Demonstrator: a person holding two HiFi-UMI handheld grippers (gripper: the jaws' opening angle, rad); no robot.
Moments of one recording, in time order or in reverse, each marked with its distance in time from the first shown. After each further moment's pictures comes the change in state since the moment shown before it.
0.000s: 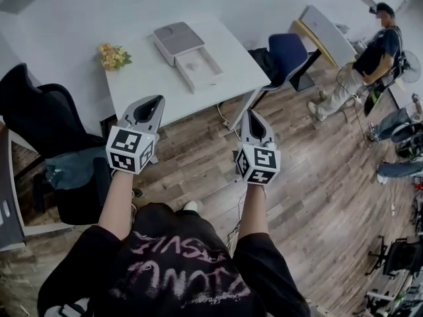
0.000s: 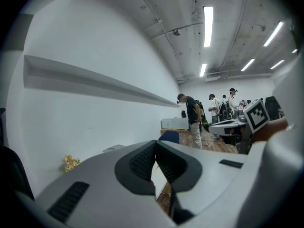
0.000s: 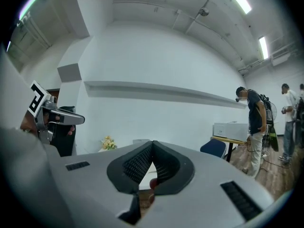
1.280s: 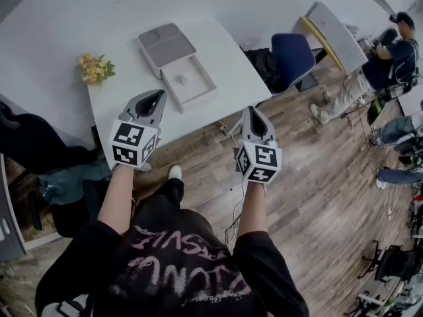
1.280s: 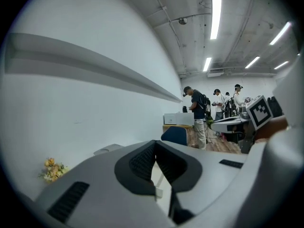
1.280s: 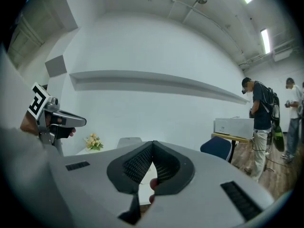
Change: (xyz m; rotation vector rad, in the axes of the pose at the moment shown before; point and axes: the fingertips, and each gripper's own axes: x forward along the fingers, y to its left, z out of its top) left arm 0.166 0.052 -0.020 -0.011 0.069 -0.012; right arm 0.143 -0.077 -0.017 0.016 0.049 -0.011
